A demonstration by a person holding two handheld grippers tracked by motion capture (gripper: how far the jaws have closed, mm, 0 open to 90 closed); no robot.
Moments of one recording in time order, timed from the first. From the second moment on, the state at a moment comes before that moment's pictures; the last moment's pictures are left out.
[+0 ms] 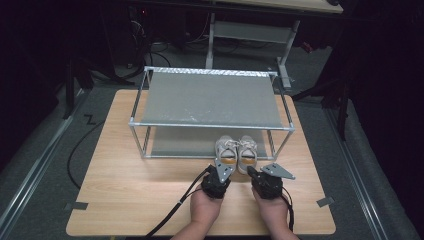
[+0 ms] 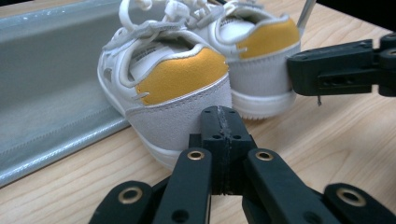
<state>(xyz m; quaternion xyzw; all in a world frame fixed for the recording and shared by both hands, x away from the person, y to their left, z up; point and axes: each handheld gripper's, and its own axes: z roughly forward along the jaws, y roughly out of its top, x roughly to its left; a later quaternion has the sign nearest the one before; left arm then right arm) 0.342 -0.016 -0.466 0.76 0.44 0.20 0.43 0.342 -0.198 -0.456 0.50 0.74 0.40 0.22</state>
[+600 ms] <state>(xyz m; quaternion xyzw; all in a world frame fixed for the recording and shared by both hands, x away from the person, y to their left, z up) 0.335 -0.004 -0.476 0.73 0.47 0.20 0.45 0.341 -0.195 -0.459 0.50 0.74 0.39 0.22</state>
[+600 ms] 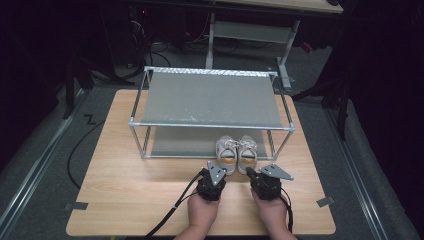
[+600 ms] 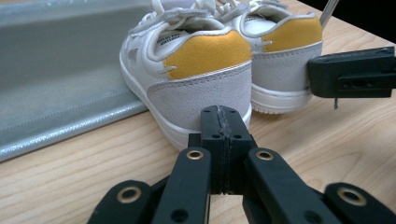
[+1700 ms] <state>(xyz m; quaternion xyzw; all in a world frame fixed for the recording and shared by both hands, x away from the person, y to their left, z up) 0.391 -0.011 -0.480 0.74 0.48 0.21 0.41 0.383 -0.178 -0.468 0.50 0.74 0.39 0.21</state>
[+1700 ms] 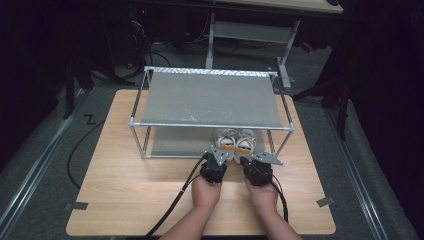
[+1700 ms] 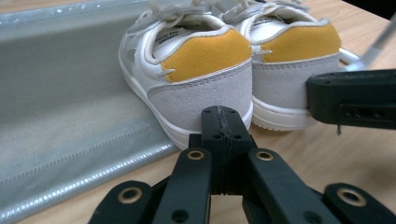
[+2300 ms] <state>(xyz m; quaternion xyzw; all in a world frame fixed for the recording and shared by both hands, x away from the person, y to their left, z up) 0.410 -0.020 -0.485 0.74 0.48 0.22 0.41 0.406 -0.207 -0.473 0.52 0.73 0.38 0.23</state>
